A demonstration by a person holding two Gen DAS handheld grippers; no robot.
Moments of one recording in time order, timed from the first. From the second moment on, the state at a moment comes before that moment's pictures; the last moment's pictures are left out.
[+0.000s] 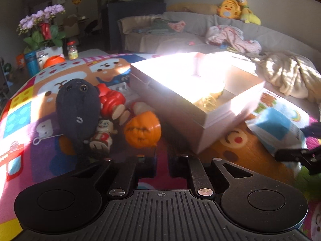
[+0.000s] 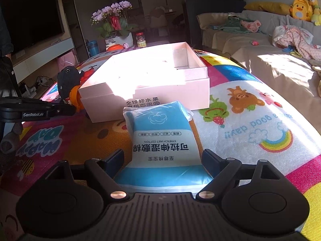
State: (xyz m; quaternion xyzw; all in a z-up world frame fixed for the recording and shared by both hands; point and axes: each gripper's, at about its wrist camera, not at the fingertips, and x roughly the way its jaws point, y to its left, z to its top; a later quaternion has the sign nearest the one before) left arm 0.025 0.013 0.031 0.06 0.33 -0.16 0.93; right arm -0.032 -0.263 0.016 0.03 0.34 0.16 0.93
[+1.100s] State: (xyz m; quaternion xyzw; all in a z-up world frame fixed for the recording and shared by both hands) left arm -0.015 0.006 0.025 0.08 0.34 -0.12 0.93; right arm -0.033 -0.265 0.016 0.04 0.34 0.16 0.93
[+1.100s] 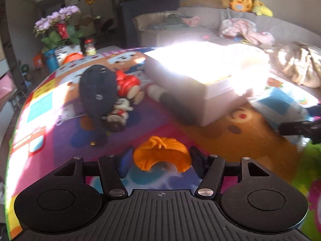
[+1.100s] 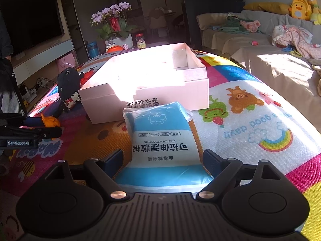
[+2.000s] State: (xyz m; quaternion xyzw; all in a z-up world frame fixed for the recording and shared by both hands) left arm -0.056 -0.060 0.019 0.07 0.34 -0.20 0.92; right arm -0.025 -0.304 0.069 -0.02 0.27 0.09 0.96
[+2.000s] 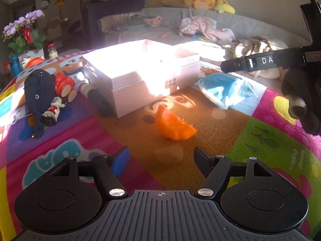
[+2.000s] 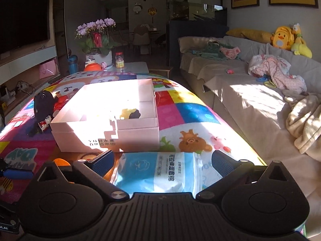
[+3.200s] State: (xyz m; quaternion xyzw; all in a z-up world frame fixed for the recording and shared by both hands) left arm -0.044 -0.042 0.029 0.08 0.33 -0.17 0.92; right arm -0.097 -0.257 0.047 -0.30 0.25 0.31 0.87
